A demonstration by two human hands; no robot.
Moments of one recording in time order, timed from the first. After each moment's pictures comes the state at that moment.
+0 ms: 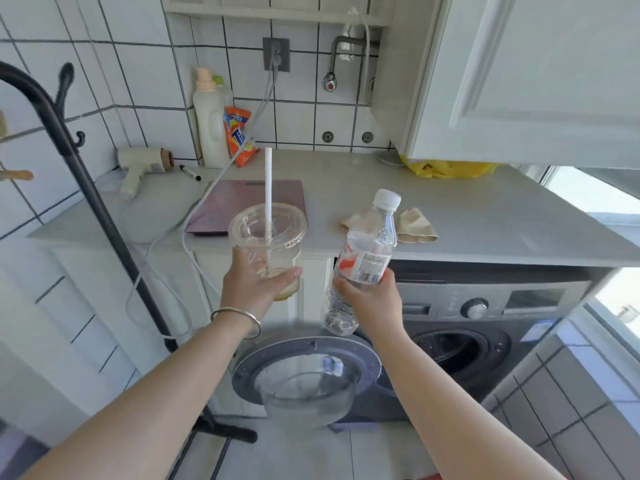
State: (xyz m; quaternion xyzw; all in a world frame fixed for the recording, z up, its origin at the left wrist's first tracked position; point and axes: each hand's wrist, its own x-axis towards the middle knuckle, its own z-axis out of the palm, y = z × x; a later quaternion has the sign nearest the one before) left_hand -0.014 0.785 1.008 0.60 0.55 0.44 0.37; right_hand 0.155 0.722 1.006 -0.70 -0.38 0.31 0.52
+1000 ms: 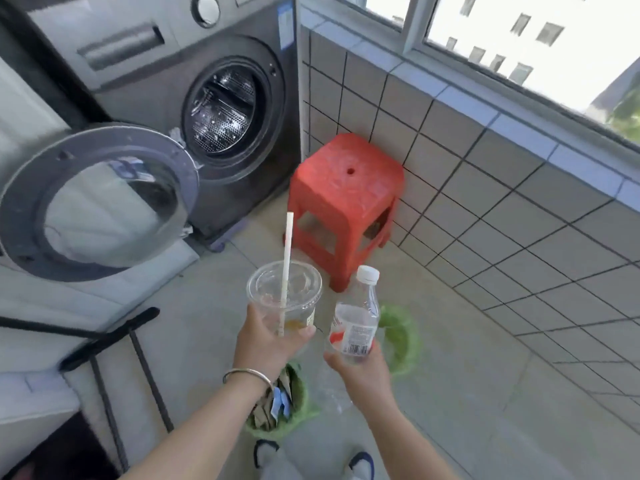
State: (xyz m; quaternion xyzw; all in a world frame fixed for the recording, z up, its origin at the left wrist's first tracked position) left_hand -0.036 0.396 0.708 0.71 0.43 -0.02 0.55; right_hand 0.007 0.249 0.689 -0.78 0.13 0.34 0.51
